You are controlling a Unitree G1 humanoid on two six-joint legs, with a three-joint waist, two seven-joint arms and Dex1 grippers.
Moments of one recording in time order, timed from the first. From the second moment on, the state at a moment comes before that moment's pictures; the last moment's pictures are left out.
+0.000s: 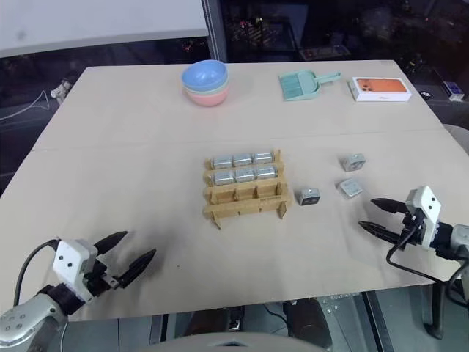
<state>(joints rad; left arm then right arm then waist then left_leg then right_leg) 0.58 0.52 0.43 -0.35 -0.40 0.09 -0.79 -0.06 -0.81 -0.27 0.29 0.43 0.07 1.28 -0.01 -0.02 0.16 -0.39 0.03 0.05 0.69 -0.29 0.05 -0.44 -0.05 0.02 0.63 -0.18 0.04</state>
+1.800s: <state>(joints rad) 0.37 0.91 0.69 -0.63 -1.02 0.53 -1.17 -1.13 -0.77 0.26 1.26 -0.27 -0.42 1.26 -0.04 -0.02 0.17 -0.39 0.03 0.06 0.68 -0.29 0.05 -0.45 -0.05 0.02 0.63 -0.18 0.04</state>
